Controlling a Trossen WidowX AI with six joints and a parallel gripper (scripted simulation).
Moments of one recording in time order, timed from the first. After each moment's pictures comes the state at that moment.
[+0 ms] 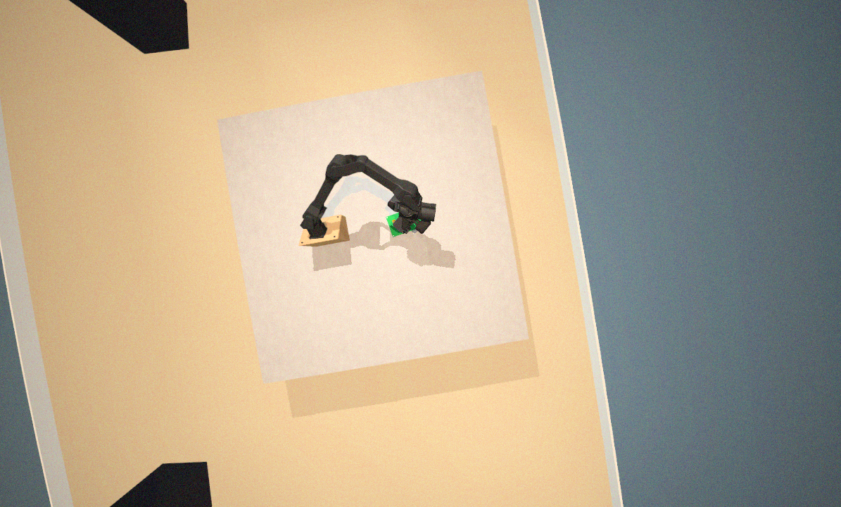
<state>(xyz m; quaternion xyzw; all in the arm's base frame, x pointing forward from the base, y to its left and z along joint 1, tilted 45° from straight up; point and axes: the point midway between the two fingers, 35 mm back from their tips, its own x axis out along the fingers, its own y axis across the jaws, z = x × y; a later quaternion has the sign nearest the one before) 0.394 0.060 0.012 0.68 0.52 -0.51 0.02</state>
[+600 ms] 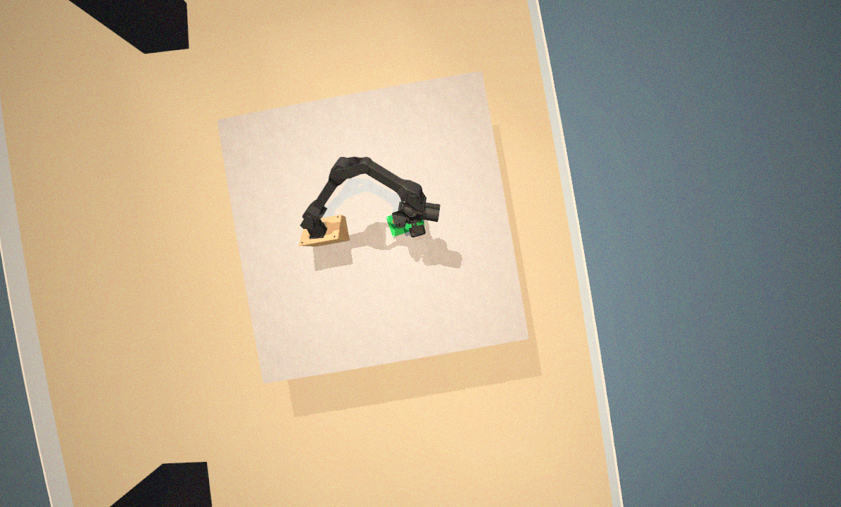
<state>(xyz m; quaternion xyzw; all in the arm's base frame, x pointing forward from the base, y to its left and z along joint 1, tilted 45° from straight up) 0.407 0.059 0.013 0.65 0.35 -0.65 -0.19</state>
